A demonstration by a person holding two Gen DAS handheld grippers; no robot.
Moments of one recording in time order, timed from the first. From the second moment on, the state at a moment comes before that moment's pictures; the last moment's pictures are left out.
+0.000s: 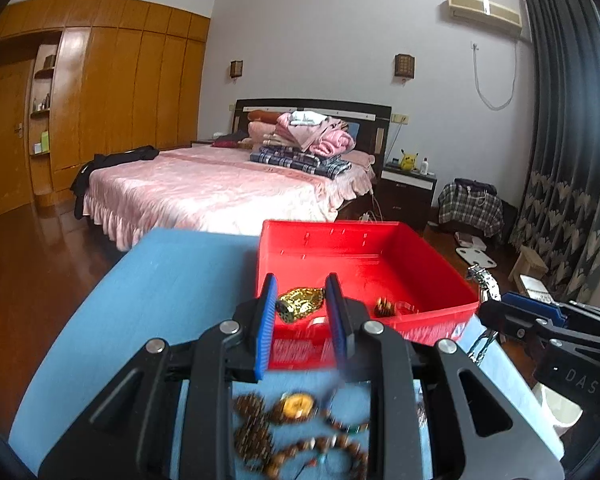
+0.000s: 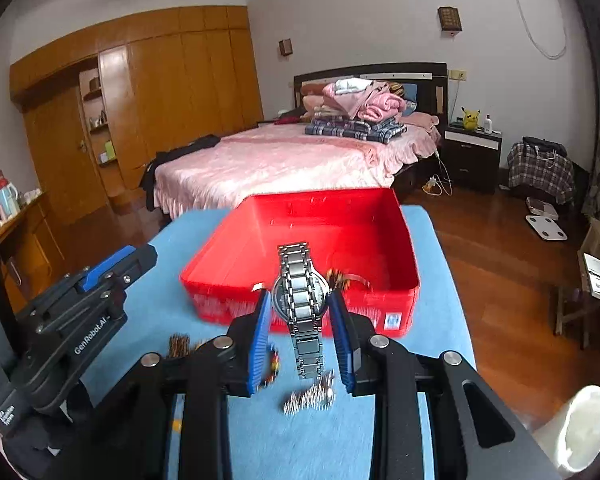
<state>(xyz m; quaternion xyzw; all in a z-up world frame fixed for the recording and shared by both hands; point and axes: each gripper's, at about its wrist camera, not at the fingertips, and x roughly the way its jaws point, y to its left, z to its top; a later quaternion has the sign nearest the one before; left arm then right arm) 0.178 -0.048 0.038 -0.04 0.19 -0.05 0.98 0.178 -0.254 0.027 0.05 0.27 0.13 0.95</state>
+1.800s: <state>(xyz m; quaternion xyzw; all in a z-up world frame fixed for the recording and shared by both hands) 0.168 -0.029 0.042 -0.01 0.20 -0.04 0.98 0.164 -0.279 0.002 0.06 0.24 0.06 0.97</state>
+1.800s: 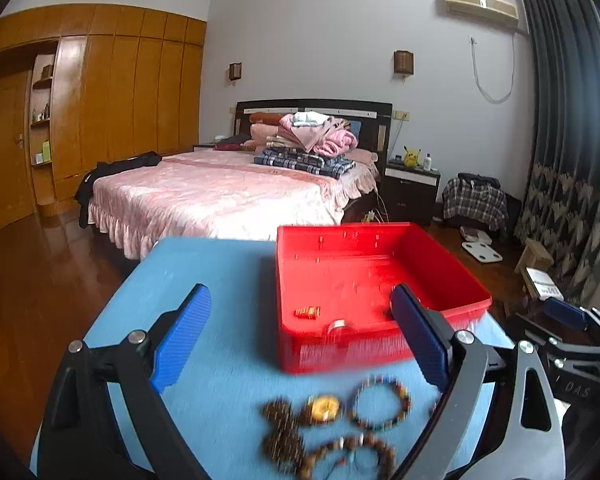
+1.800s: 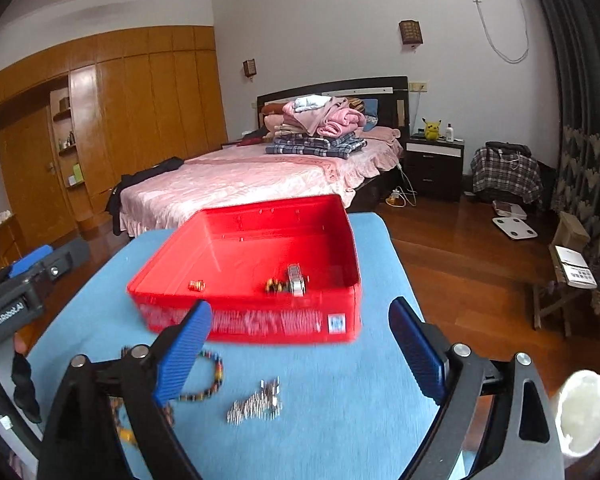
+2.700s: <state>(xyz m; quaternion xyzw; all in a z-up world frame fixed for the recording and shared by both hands) 0.118 -0.033 -0.053 0.00 0.32 -0.02 0.95 0.102 -0.254 -0.039 0.04 0.24 0.07 0.97</state>
